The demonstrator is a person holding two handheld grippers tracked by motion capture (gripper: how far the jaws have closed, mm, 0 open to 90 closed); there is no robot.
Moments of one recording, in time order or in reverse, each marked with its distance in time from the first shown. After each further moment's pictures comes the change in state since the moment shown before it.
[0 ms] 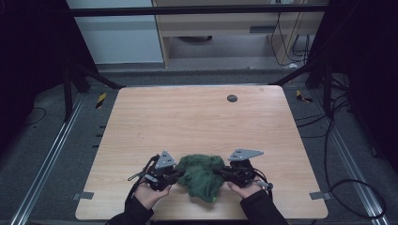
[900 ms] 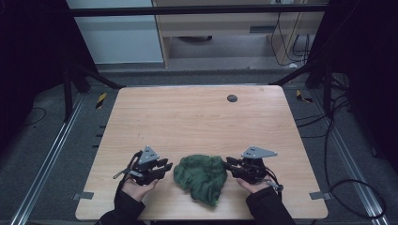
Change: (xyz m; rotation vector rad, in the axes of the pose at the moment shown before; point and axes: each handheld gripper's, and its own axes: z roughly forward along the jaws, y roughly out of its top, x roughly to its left) left arm 0.053 -0.021 -0.025 -0.071 0.135 -0.074; right arm -0.035 -0.014 -0.020 -0.103 -0.155 0.041
